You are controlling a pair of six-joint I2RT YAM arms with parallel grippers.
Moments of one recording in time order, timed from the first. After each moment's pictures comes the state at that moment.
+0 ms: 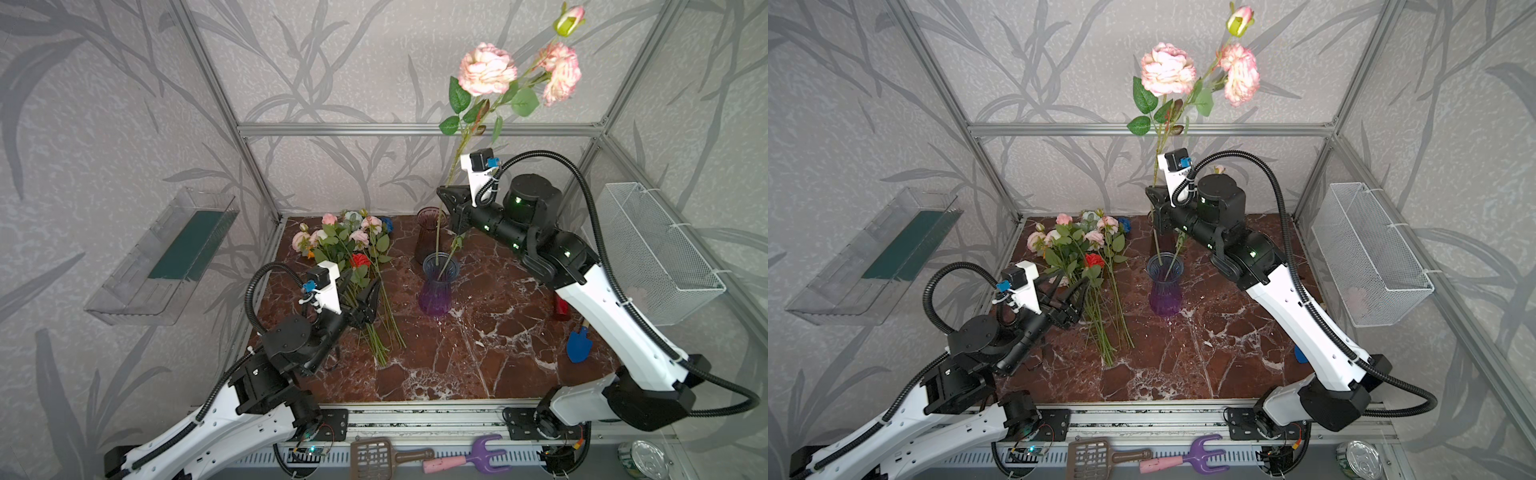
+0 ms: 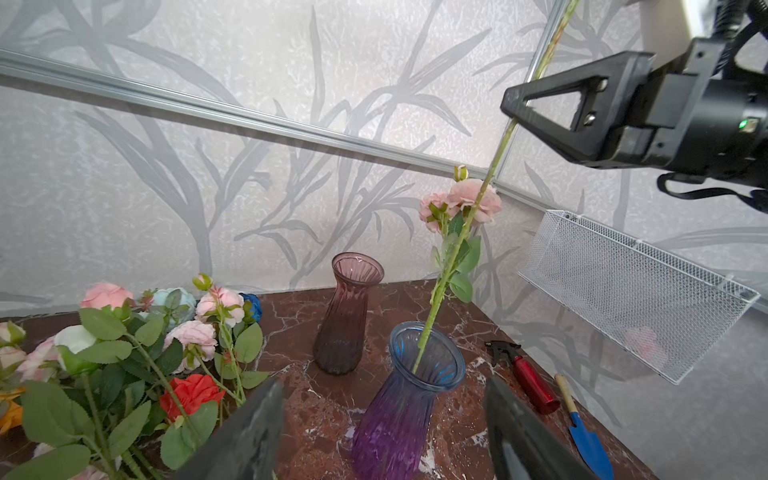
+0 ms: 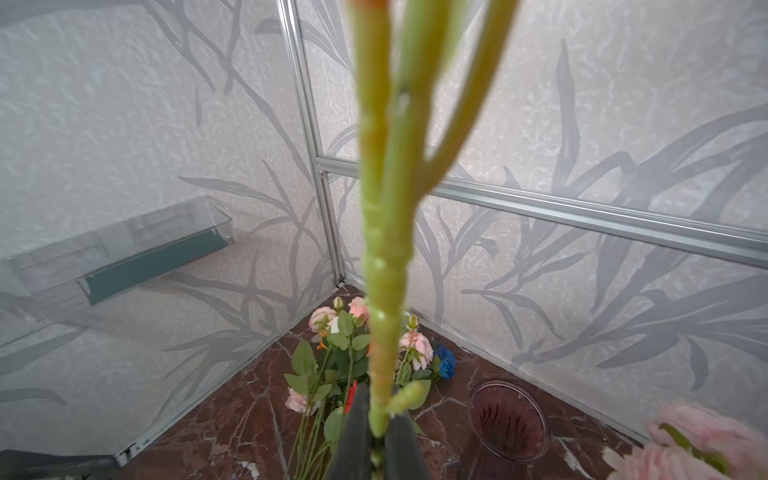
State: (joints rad) left arm -0.96 0.57 0.79 -0.17 -0.50 -0.27; right arm 0.69 1.46 1.82 -0.44 -0.03 0.09
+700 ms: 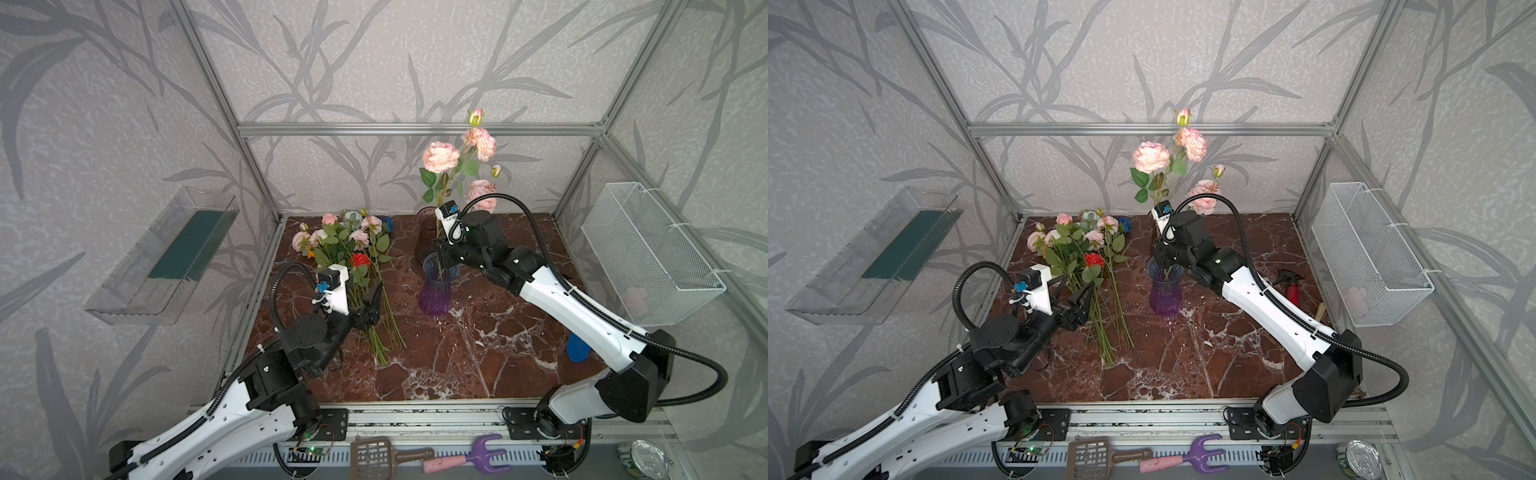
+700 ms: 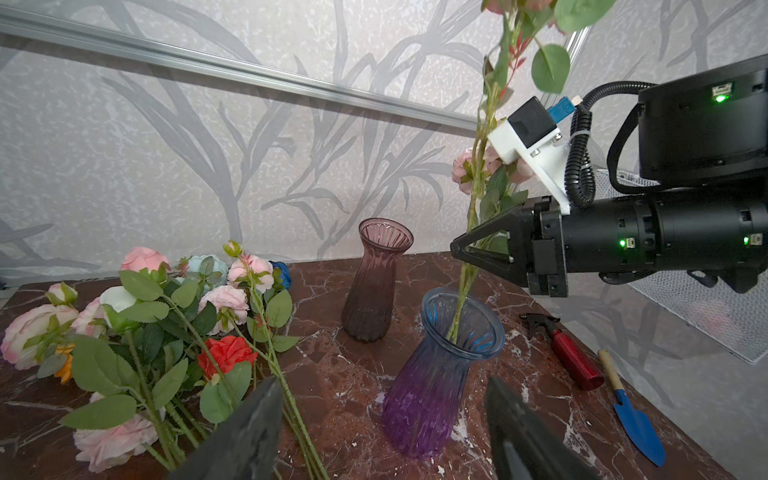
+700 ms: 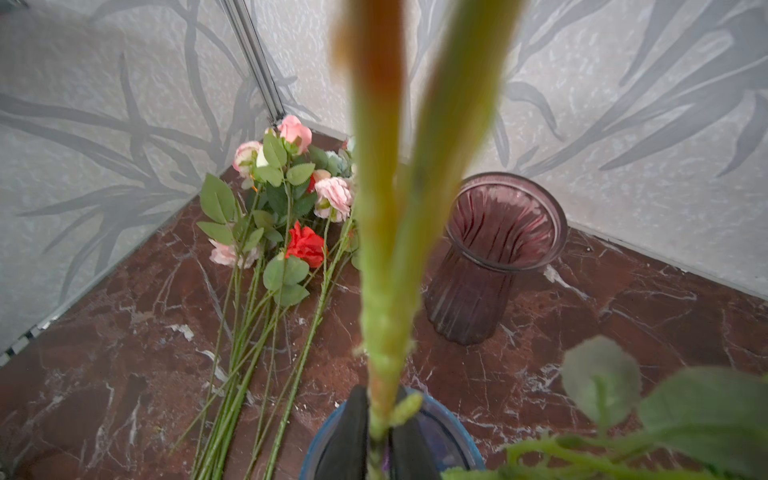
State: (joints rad) left arm -0.96 0.60 0.74 -0.20 -0.55 -0.27; right arm 0.66 1.48 1.43 -0.46 0.04 0.14
